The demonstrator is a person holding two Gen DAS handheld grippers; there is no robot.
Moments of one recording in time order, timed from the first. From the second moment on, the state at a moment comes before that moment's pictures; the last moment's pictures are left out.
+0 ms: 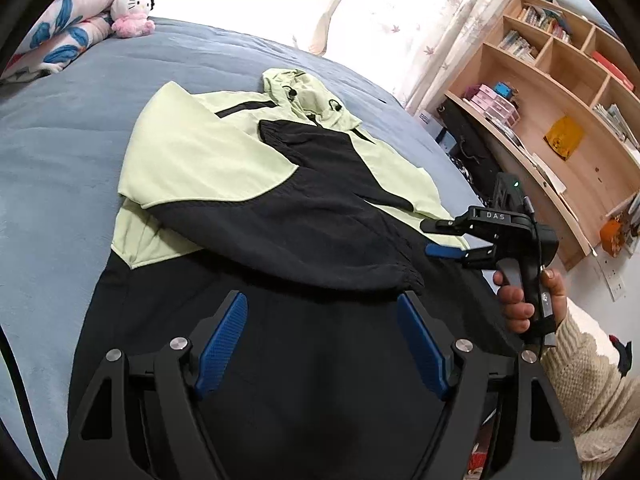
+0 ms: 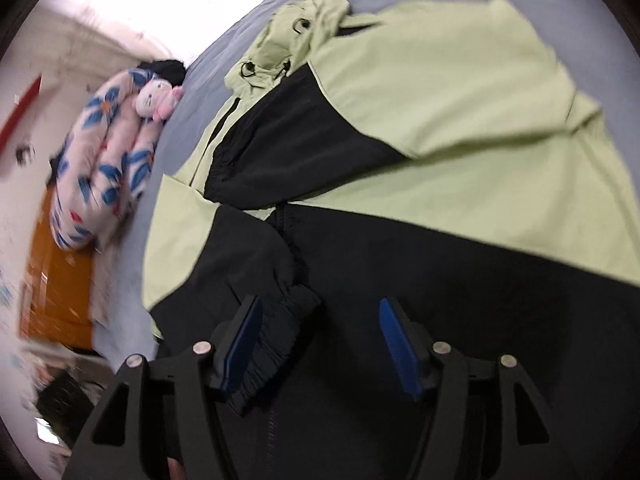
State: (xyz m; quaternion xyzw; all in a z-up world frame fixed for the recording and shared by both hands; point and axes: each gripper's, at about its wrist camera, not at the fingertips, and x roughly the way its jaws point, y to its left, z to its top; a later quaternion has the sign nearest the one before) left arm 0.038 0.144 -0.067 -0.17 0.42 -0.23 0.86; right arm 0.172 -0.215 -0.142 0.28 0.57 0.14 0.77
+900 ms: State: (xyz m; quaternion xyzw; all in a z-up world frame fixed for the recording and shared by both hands) left arm 0.163 0.186 -0.011 -0.14 0.39 -0.09 0.91; right arm 0.274 -0.160 0.009 -0.07 0.36 0.04 0.93
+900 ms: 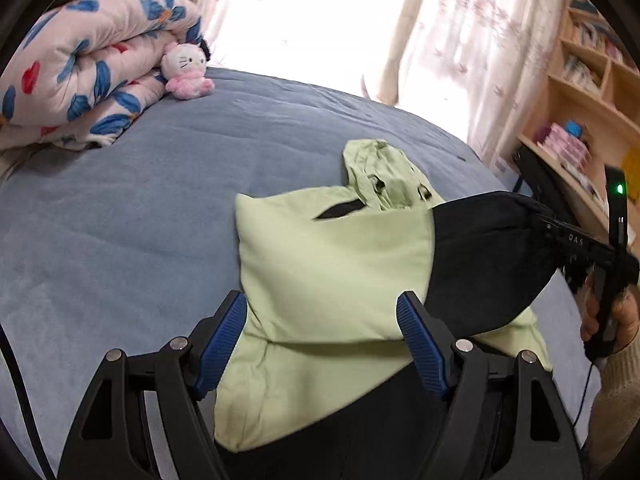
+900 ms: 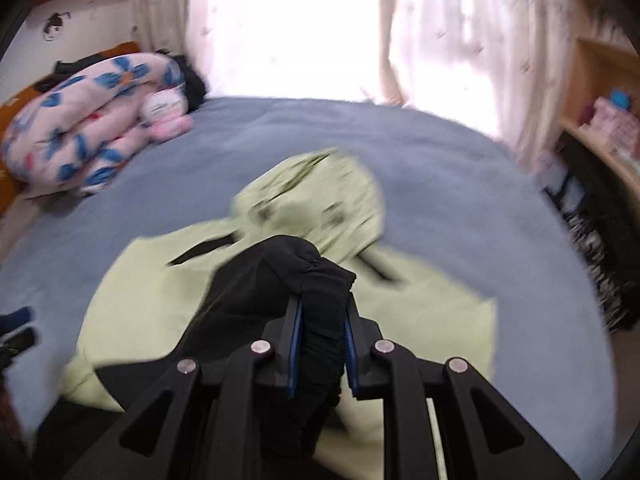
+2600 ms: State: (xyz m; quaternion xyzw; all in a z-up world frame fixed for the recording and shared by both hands) left arm 0.220 0.183 -0.089 -0.18 0.46 -0.06 0.87; right arm 0.263 -0.014 -0.150 -0.17 0.48 0.23 0.83
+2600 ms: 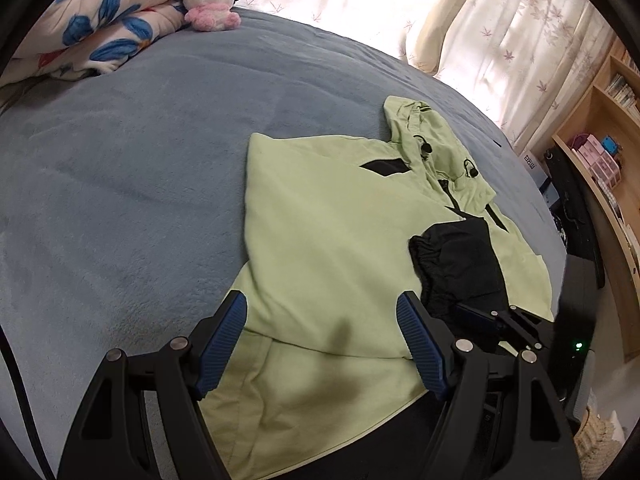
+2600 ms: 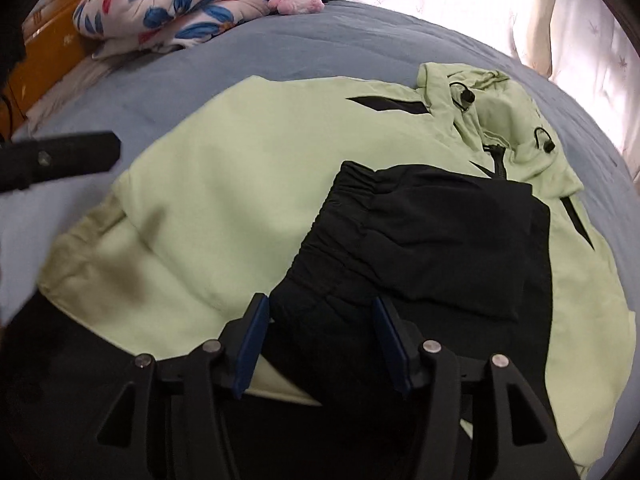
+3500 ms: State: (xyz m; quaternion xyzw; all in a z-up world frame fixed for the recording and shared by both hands) left arm 0.317 0.195 -0.135 -0.15 0.53 -0.05 0.83; right arm 0.315 -0.290 -0.132 0.25 0.50 0.04 0.83
